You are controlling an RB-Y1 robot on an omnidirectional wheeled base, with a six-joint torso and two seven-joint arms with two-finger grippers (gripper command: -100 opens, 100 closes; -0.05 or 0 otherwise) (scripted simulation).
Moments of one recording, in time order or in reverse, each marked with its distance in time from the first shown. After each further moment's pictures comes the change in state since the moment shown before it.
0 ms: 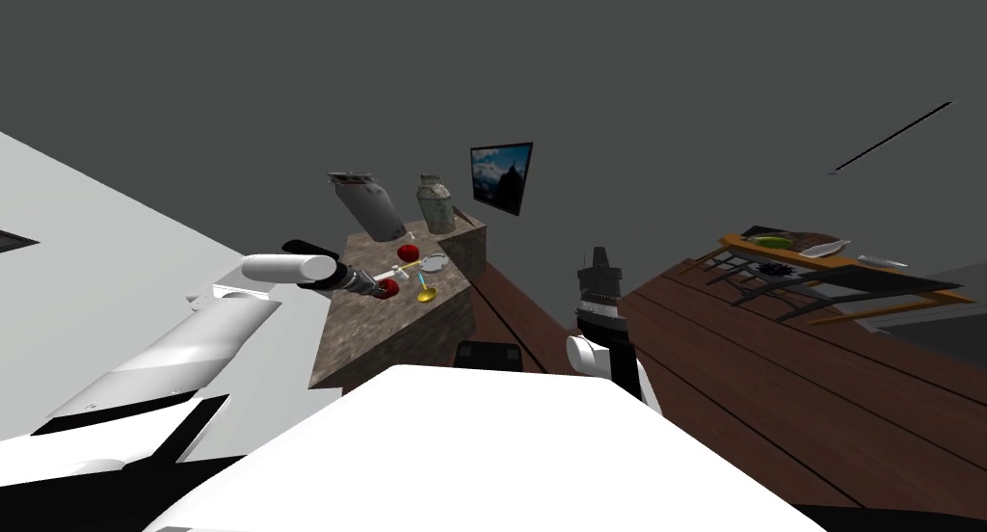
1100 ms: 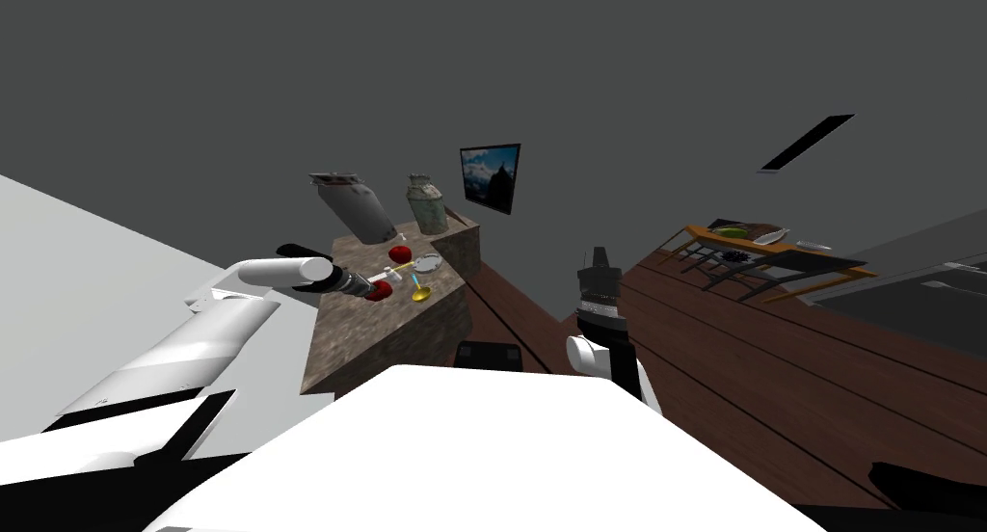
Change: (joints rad) left arm -0.018 -0.008 0.010 0.115 -0.022 -0.042 -0.039; right arm 0.000 0.000 0.000 0.000 0.000 0.000 0.000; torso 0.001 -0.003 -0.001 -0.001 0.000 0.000
